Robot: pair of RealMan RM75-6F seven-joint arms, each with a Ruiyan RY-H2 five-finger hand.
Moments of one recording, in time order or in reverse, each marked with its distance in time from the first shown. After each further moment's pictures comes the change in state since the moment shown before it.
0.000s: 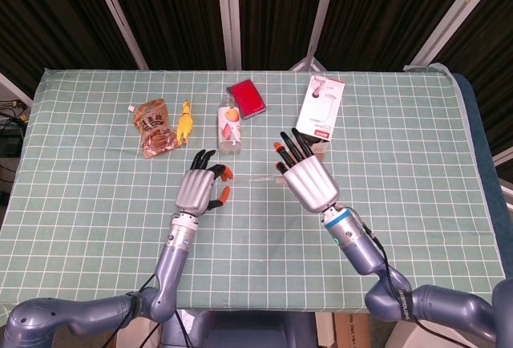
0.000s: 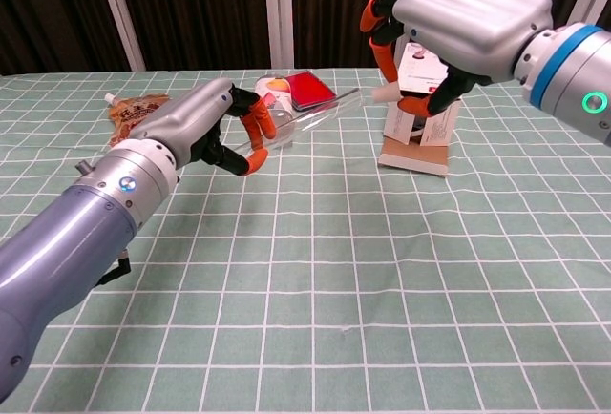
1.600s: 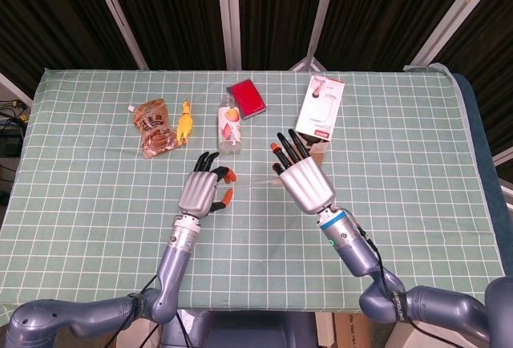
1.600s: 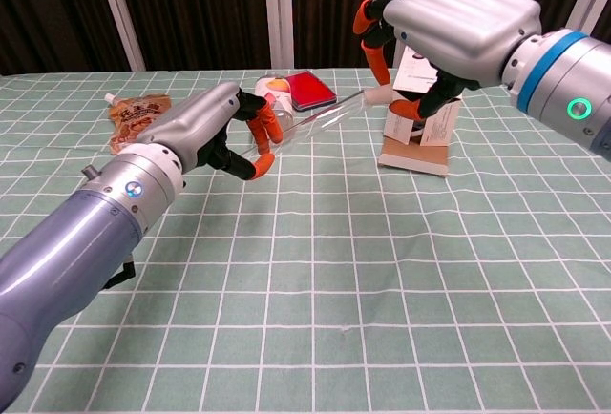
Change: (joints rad) left arm 0.008 -0.013 -0.004 0.000 0.015 -0.013 0.005; right arm 0.006 -0.030 0.003 -0.003 0.024 0.012 -0.030
